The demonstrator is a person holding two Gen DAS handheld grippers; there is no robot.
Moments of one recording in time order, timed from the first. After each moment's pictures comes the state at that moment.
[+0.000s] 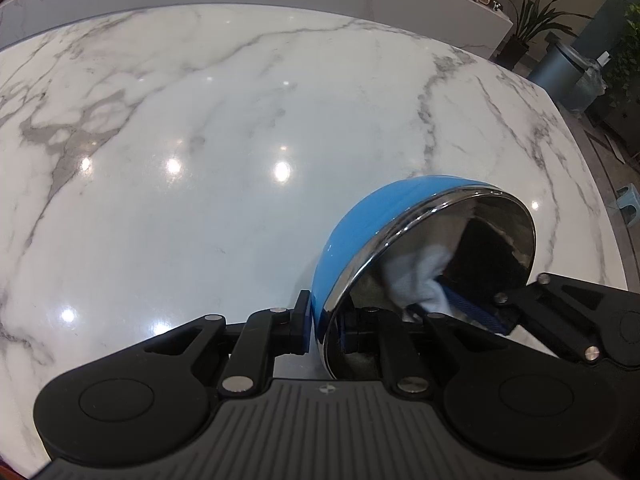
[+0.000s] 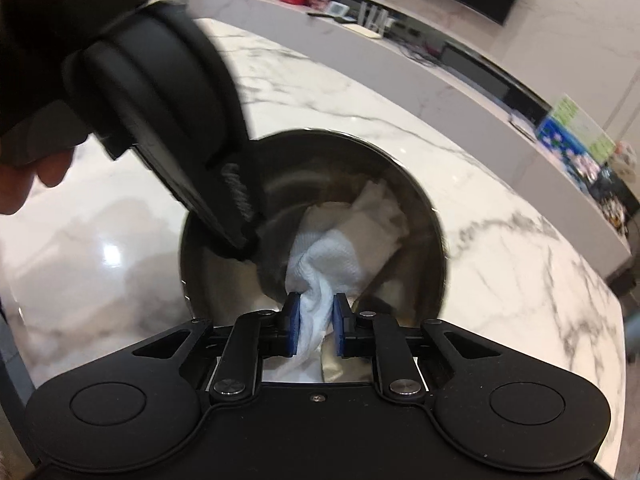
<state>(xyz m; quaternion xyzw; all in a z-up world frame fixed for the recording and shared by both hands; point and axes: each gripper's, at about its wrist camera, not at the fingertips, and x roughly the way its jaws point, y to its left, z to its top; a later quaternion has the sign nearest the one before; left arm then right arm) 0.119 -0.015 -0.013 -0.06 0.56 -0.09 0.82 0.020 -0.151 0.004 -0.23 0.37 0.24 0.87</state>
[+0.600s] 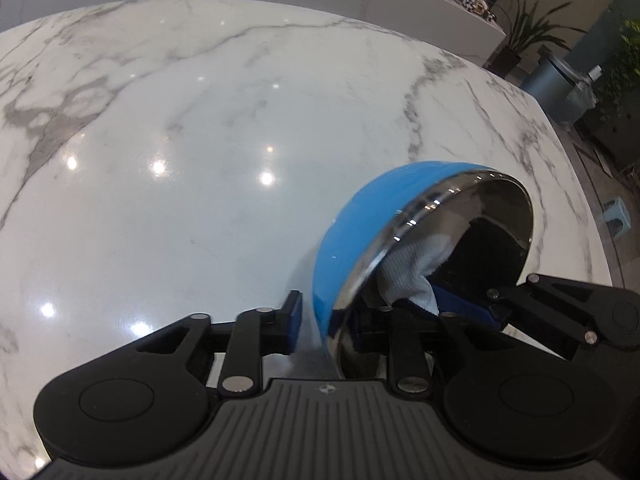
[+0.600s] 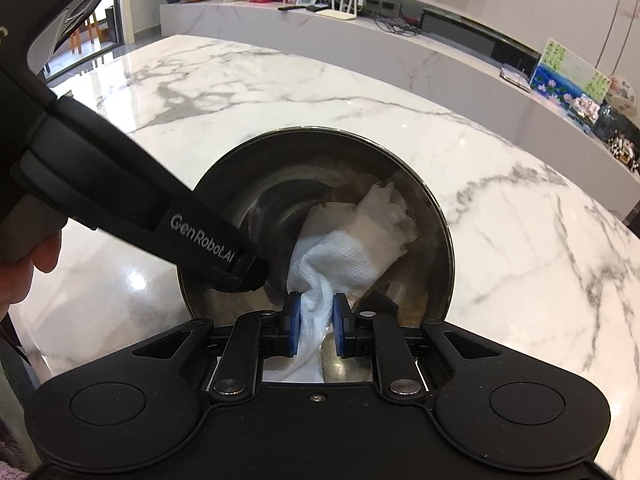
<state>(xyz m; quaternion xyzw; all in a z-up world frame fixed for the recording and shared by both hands) 0.115 -0.025 -0.023 -0.08 0.55 -0.11 0.83 0.049 -0.167 -0.004 -0.17 0.40 0.24 0.87</state>
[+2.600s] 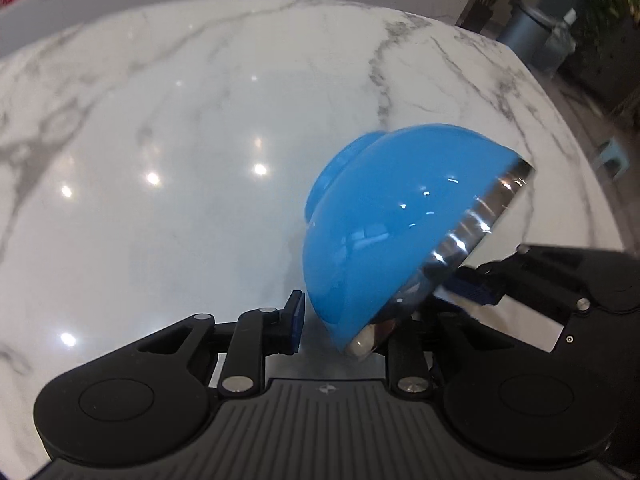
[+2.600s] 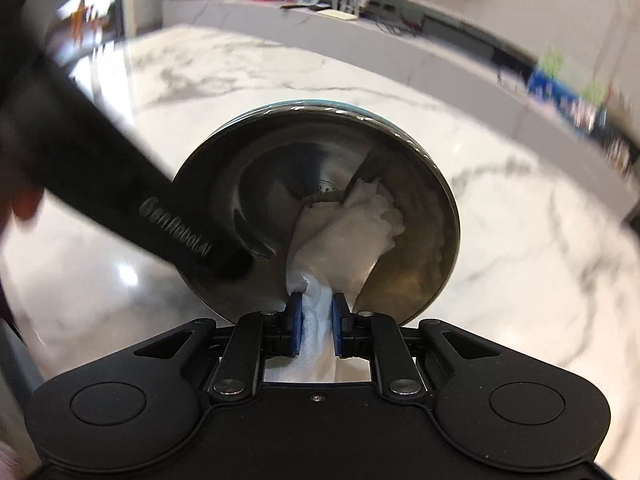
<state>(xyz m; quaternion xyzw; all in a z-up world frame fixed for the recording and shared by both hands) 0.108 -0.043 -0.029 -0.03 0.56 -0.14 0.82 0.055 -0.189 -0.020 -0.11 0.41 0.24 0.87</state>
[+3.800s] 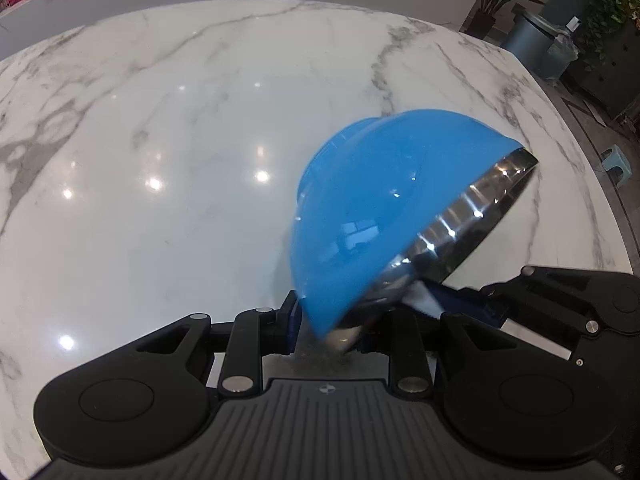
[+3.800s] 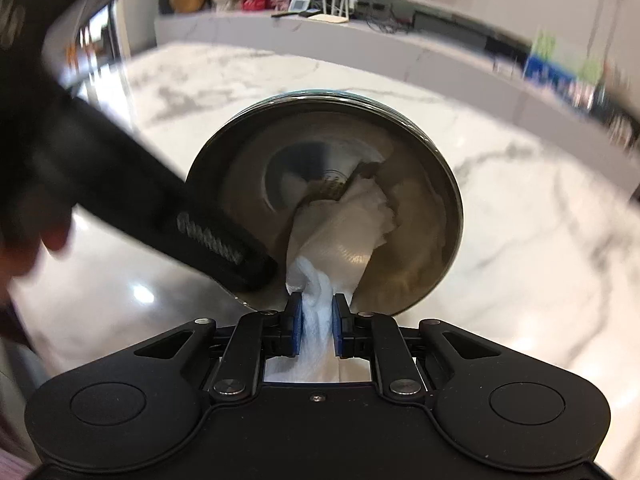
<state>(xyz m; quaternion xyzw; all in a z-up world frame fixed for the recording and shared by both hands) 0.111 -0.048 -0.034 -0.03 0.55 -0.14 0.82 0.067 -0.183 -0.032 -0.09 0.41 0.25 0.87</state>
